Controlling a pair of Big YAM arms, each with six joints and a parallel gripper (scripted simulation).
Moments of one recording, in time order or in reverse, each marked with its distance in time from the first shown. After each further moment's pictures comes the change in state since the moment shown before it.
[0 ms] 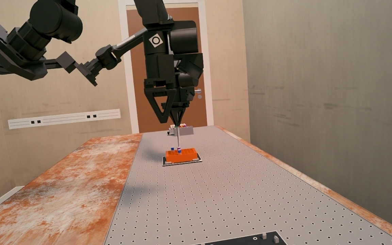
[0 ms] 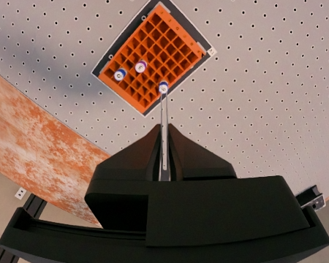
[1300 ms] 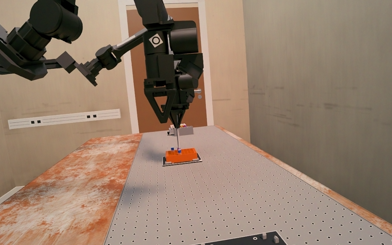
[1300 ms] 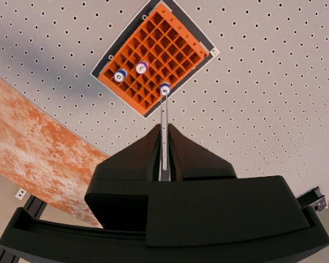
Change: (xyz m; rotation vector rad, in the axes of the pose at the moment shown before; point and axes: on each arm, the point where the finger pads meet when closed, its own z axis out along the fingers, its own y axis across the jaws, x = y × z) left arm 0.001 0.002 0.008 -0.003 0.000 0.002; right arm 0.000 0.000 0.000 0.000 0.000 0.000
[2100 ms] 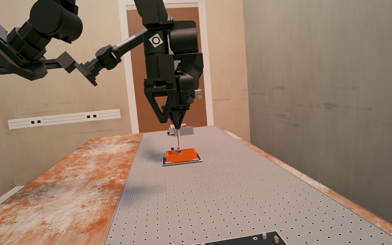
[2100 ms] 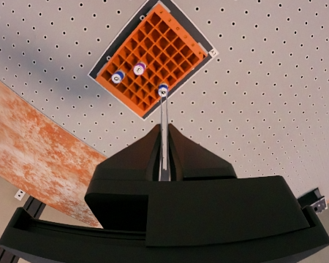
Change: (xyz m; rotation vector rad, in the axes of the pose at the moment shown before) left arm -0.001 -0.002 0.003 0.002 0.000 -0.001; right arm 0.000 0.000 0.000 0.000 0.000 0.000
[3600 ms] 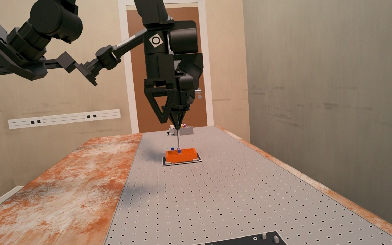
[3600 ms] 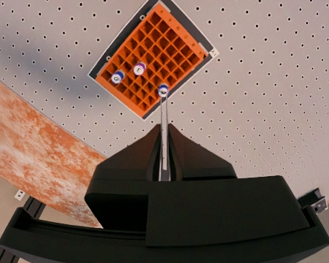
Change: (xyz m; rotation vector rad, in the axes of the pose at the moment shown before) left arm 0.000 0.000 0.001 0.000 0.000 0.000; right arm 0.000 0.000 0.000 0.000 0.000 0.000
